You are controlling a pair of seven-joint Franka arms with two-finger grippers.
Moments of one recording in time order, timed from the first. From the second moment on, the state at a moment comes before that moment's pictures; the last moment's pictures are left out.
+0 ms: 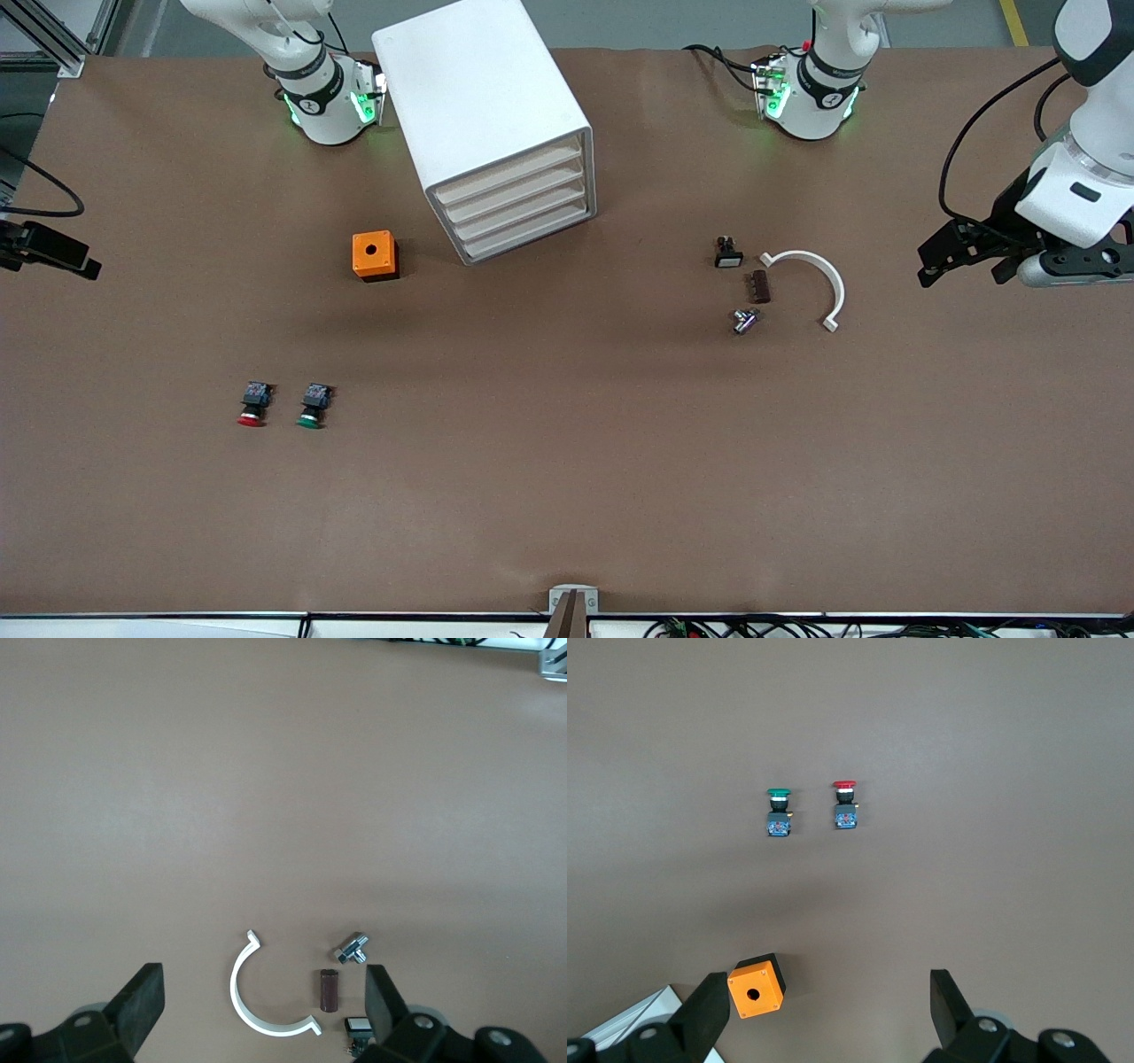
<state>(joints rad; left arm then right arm) -0.07 -0.05 -0.04 -1.77 -0.03 1.88 -0.14 0.00 0.14 -0.11 -1.38 0.02 1.49 0.03</state>
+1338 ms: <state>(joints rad) -0.05 -0.04 -0.04 -1.62 -0.02 1.70 -0.09 0.00 0.14 -0.11 -1.38 0.02 1.48 0.03</state>
